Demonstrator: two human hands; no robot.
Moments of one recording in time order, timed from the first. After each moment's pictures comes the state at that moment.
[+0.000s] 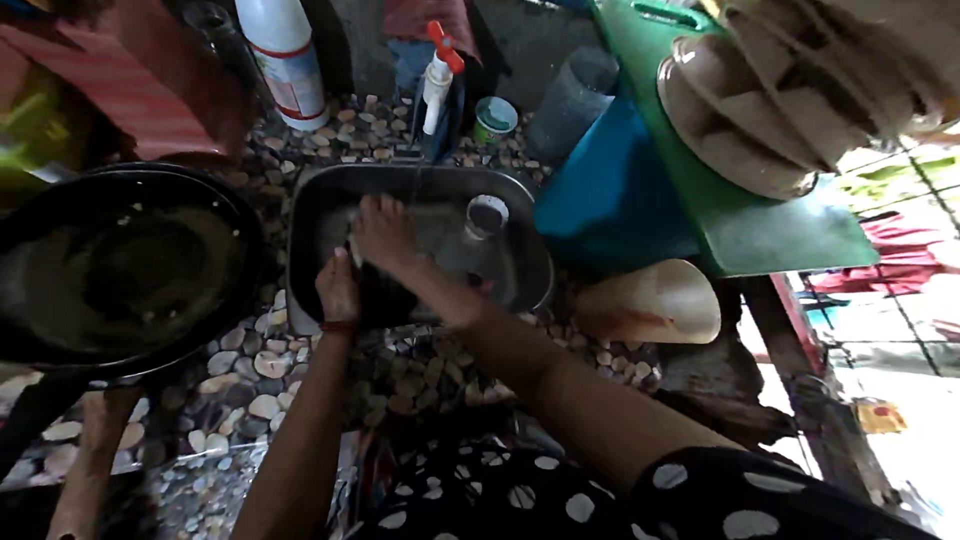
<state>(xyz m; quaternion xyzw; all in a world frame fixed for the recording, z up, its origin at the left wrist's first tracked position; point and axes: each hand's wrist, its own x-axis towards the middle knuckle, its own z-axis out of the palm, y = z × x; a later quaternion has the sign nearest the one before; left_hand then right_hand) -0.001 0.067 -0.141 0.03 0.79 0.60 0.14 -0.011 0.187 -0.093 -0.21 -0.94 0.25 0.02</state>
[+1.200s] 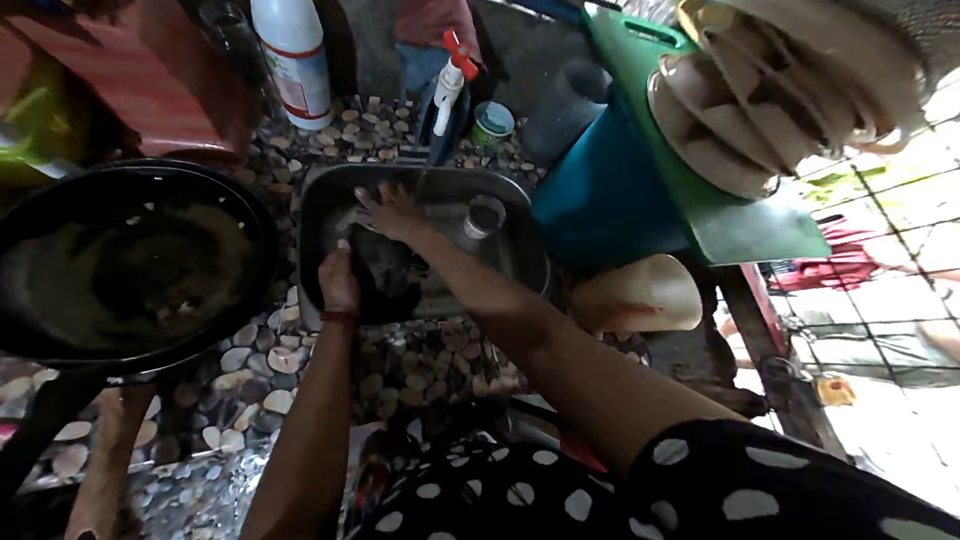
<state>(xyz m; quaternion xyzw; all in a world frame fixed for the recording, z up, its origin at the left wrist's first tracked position) -0.018 0.058 -0.145 0.01 0.73 0.66 0.16 -0.039 0.213 -0.095 -0.24 -0.92 0.29 -0.06</state>
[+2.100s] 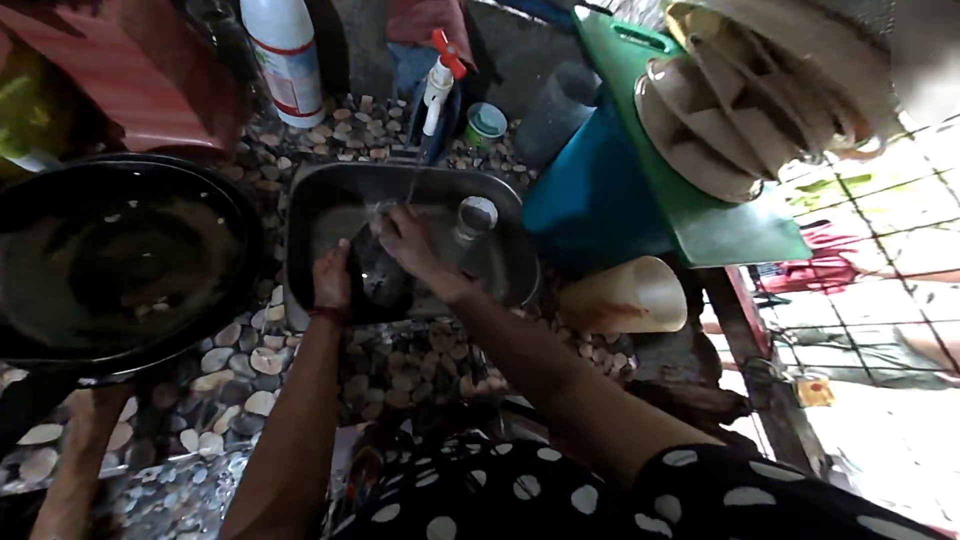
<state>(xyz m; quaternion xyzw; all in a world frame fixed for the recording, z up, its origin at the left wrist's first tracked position) -0.021 0.064 -0.151 0.06 0.74 0.64 0.21 0.022 0.229 -0.126 -0.19 -0.90 0.37 0.11</state>
